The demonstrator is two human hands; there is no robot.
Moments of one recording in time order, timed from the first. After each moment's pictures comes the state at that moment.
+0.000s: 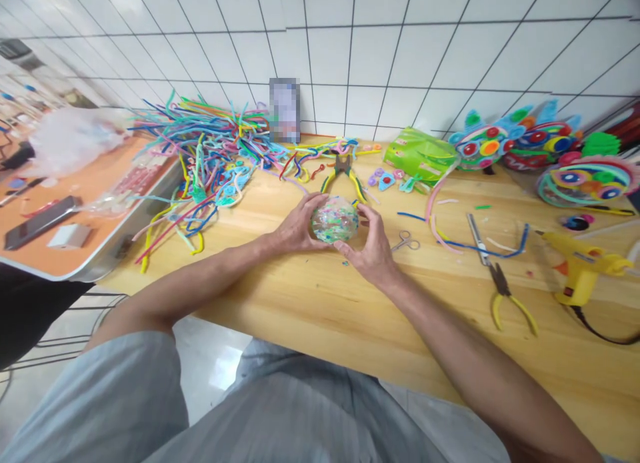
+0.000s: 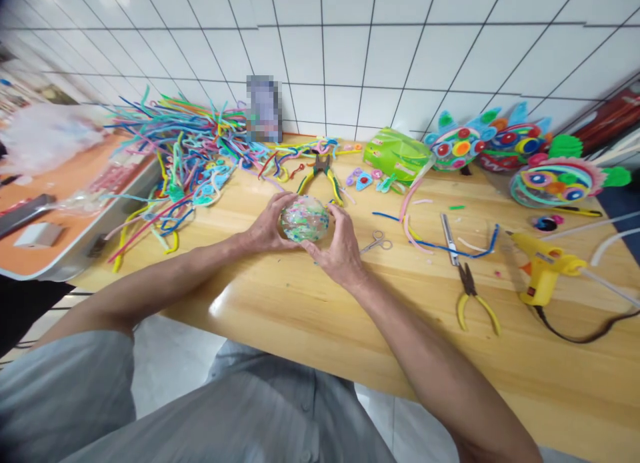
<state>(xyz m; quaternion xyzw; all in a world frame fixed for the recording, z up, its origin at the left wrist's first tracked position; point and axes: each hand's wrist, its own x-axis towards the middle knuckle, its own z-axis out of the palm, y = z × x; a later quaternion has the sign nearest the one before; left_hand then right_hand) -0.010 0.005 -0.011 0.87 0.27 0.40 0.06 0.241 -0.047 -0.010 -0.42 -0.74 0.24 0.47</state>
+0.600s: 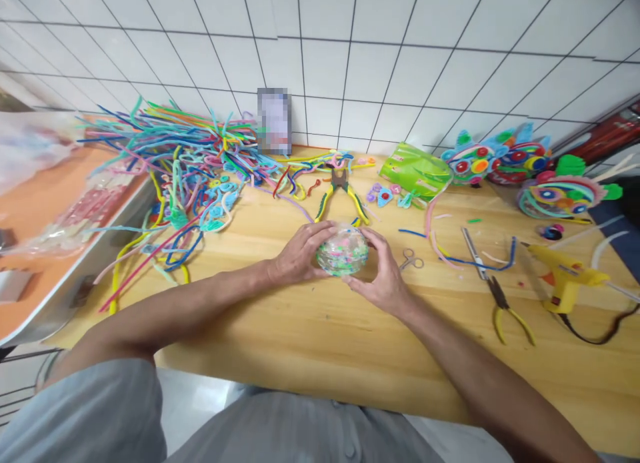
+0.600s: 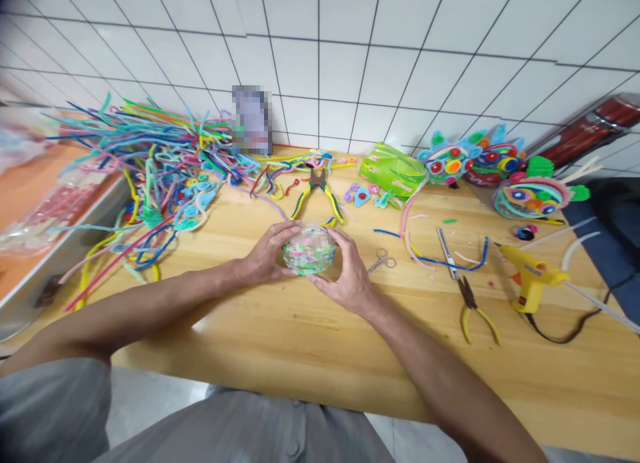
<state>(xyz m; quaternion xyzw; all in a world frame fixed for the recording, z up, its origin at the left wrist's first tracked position) -0.009 -0.002 -0.014 0.87 0.22 0.43 0.07 0.247 -0.054 0.000 -0.40 -0.78 0.22 0.43</state>
